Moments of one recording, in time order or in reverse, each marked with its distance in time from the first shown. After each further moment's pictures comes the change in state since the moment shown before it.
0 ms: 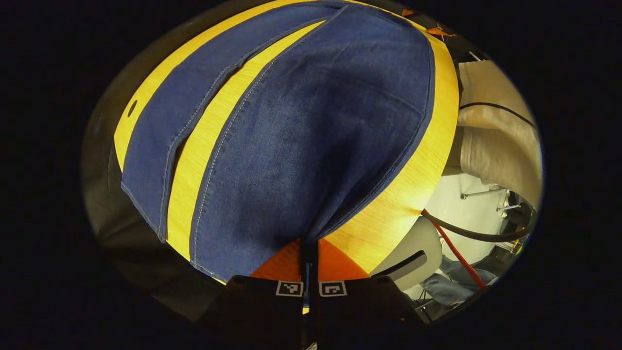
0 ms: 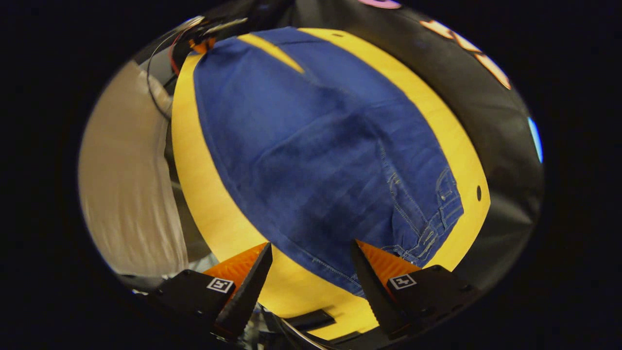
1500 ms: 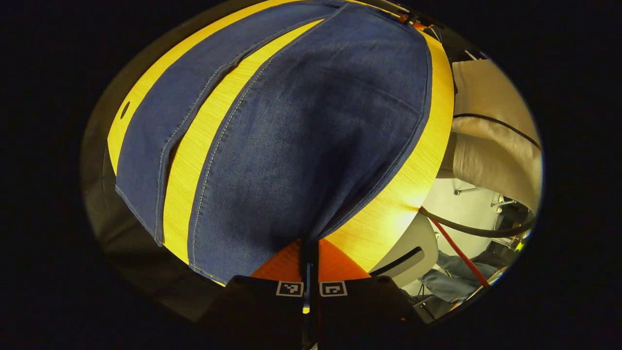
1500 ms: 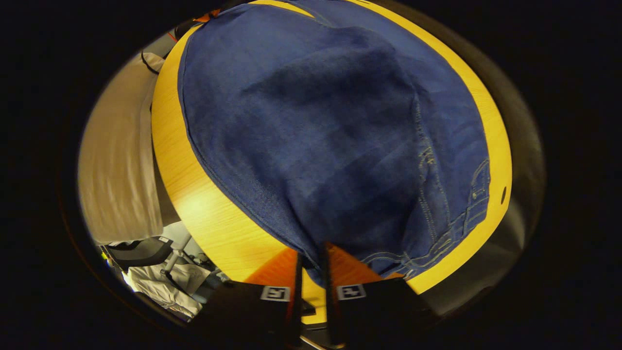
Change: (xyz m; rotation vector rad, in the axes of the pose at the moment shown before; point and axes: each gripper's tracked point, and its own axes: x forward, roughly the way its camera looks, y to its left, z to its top) left arm 0.001 -0.001 0.000 0.017 0.009 -0.063; right arm 0.032 -0.027 -0.013 -0.003 0.229 0.092
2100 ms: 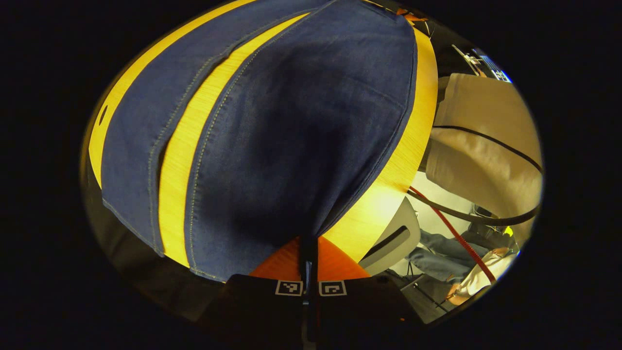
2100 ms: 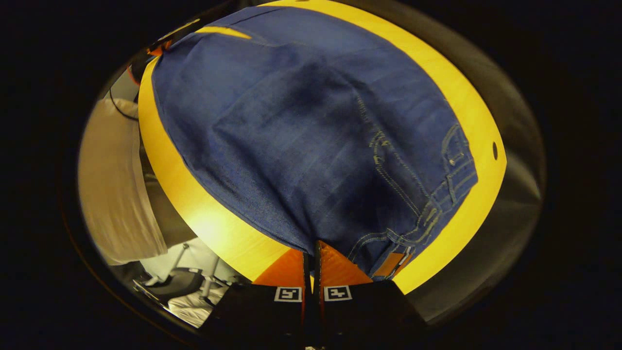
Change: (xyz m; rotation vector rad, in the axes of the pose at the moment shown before) left arm -0.036 0.016 -0.004 0.077 0.123 -0.138; right arm -0.041 -0.017 0.013 0.307 -0.034 0.016
